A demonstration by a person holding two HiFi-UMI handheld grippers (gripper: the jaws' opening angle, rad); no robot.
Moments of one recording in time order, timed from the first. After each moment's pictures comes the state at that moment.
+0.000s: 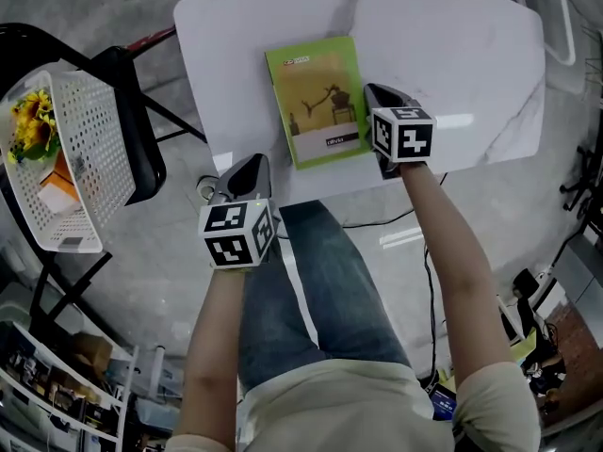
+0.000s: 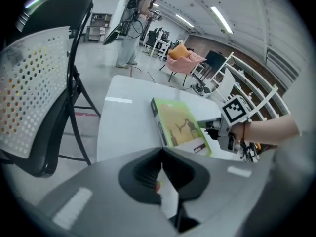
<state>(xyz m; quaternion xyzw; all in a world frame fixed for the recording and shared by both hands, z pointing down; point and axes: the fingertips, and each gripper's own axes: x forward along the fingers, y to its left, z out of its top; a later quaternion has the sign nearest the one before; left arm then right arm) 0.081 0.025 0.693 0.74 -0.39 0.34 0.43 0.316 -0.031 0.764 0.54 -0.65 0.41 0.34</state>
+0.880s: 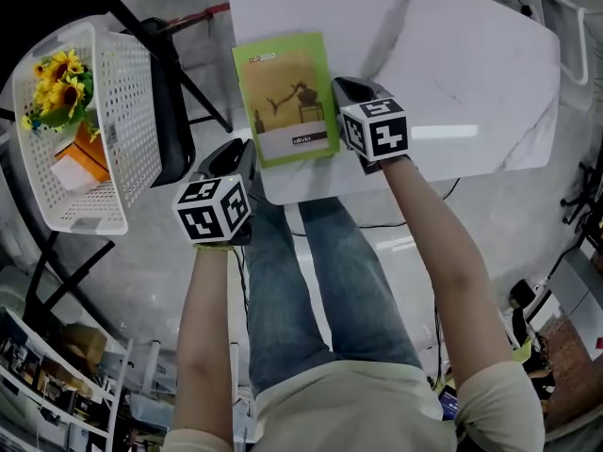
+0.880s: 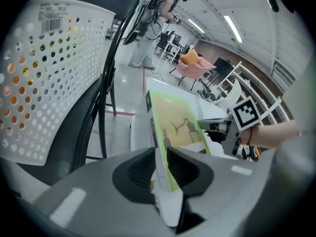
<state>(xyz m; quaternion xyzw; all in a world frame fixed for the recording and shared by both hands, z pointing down) -0.035 -0.003 0.715 0.72 -0.41 0.31 0.46 0.154 -0.066 0.757 0.47 -0.72 0.38 0.34</state>
